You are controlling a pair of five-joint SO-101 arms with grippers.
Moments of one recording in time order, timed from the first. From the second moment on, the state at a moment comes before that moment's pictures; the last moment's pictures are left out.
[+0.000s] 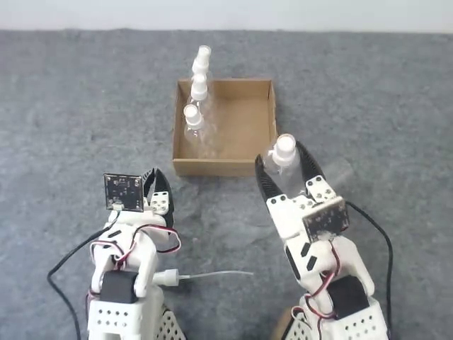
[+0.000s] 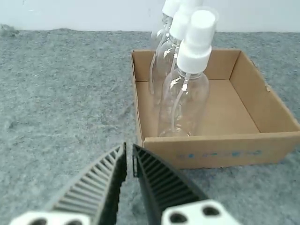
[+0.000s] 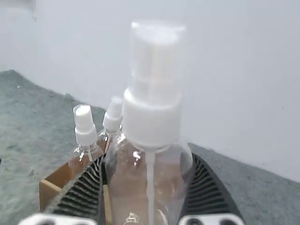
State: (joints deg) left arm -0.4 -103.2 96.3 46.5 8.2; right arm -25.1 -102.8 85.8 26.7 8.2
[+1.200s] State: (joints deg) left arm -0.4 -103.2 97.3 46.5 8.2; right arm -25.1 -53.5 63.0 -5.0 13.8
